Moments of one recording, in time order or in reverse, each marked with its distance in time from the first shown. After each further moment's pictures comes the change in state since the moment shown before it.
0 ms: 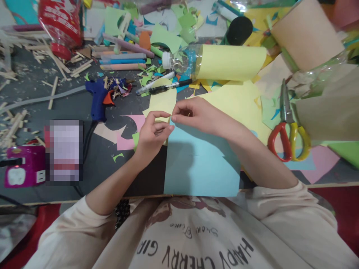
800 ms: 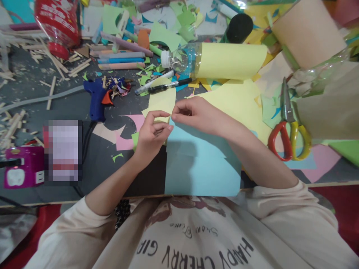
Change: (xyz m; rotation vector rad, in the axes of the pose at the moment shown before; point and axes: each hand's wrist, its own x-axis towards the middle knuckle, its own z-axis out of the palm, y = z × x) left_hand -0.001 0.003 0.001 0.031 -0.002 0.012; right_hand 0.000 -0.001 0.000 -0.021 0.000 0.034
